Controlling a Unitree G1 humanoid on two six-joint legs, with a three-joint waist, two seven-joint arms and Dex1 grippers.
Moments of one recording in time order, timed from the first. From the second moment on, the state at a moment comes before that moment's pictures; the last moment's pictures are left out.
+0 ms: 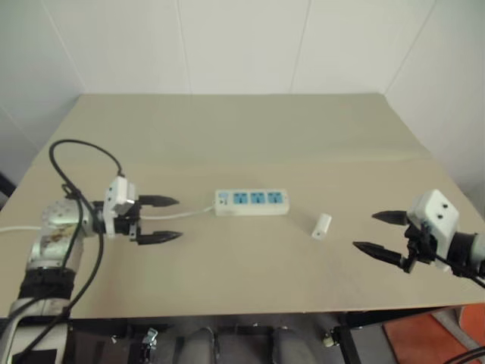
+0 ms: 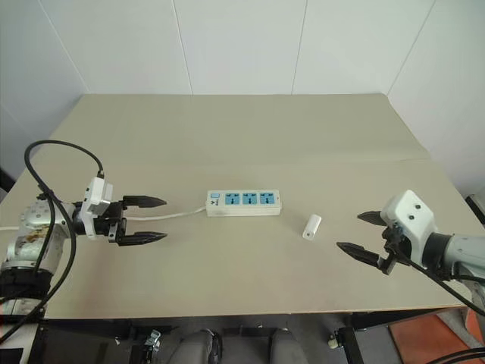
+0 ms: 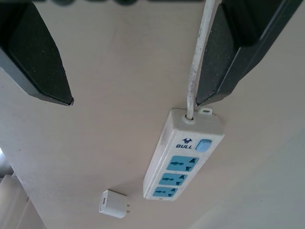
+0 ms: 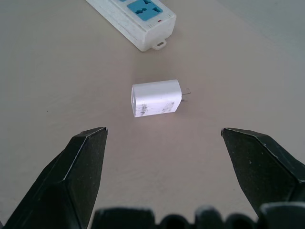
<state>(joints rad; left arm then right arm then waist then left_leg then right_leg) -0.49 0.76 0.07 0.39 -0.39 0.02 -1.51 0.07 -0.96 -0.43 -0.43 0.43 0.59 0.99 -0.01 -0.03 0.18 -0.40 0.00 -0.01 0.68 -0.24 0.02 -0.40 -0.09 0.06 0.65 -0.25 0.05</state>
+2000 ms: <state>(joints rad) -0.46 0.59 -0.09 0.07 -0.09 0.47 -1.24 0.07 -0.95 -0.28 -0.54 0.34 0.57 0.84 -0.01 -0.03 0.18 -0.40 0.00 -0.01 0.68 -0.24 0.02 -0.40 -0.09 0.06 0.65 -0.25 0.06</state>
